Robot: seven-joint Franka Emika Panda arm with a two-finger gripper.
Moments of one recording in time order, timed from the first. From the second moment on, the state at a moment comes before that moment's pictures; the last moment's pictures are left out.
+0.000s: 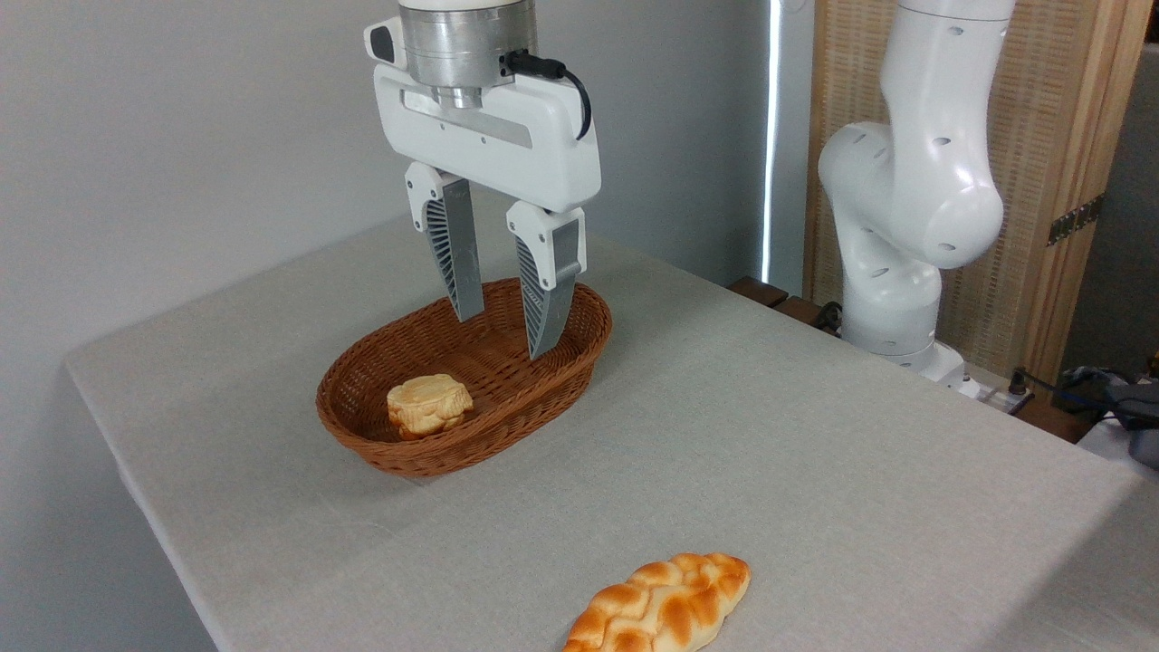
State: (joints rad) arm -0.40 -0.18 0.34 -1.85 0.03 1.75 0.60
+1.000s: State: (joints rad) arm -0.40 -0.19 0.45 -1.84 0.04 1.71 0.74
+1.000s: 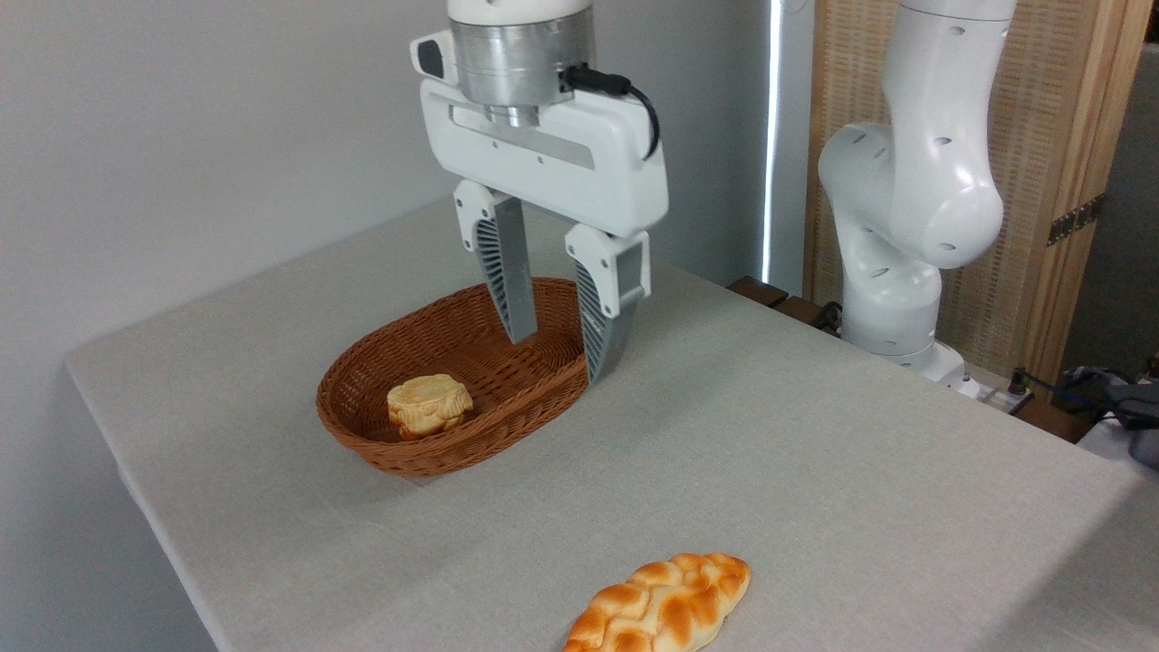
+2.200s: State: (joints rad) arm -0.40 -0.11 0.63 -2.16 0.21 2.13 0.87
